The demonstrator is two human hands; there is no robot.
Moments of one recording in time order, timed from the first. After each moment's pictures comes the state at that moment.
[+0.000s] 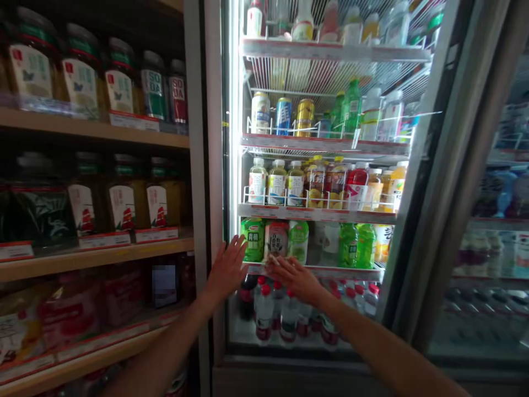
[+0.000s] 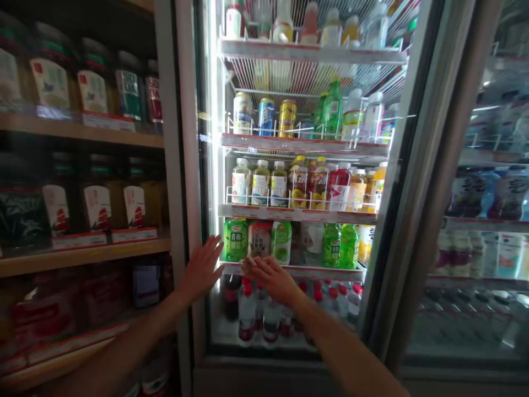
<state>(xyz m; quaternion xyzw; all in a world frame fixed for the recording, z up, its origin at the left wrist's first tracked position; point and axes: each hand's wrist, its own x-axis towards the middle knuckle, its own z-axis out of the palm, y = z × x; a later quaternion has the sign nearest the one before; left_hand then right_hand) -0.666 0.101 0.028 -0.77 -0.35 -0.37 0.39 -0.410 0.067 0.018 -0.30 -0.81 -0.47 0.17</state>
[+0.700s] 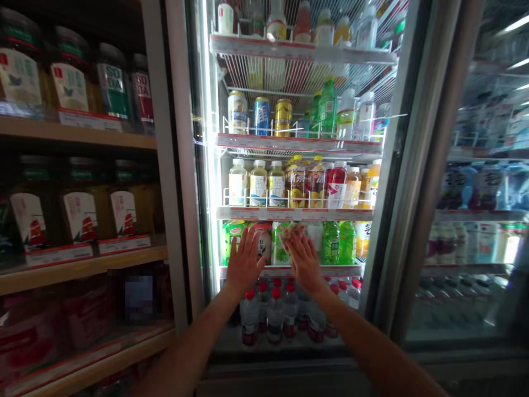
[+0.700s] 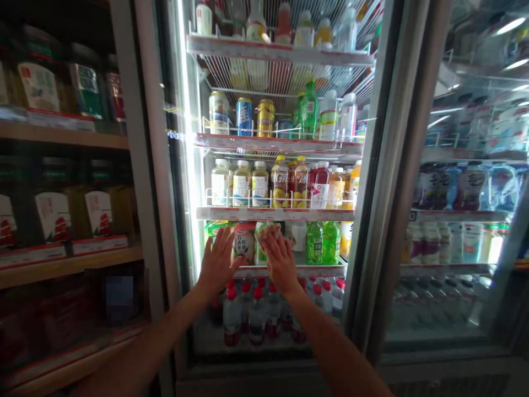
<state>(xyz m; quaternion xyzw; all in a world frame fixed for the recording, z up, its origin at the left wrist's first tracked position) -0.569 0.093 0.047 -0.75 -0.35 -0.44 0.36 -0.364 0.057 0.019 -0.46 -0.65 -0.49 0.36</state>
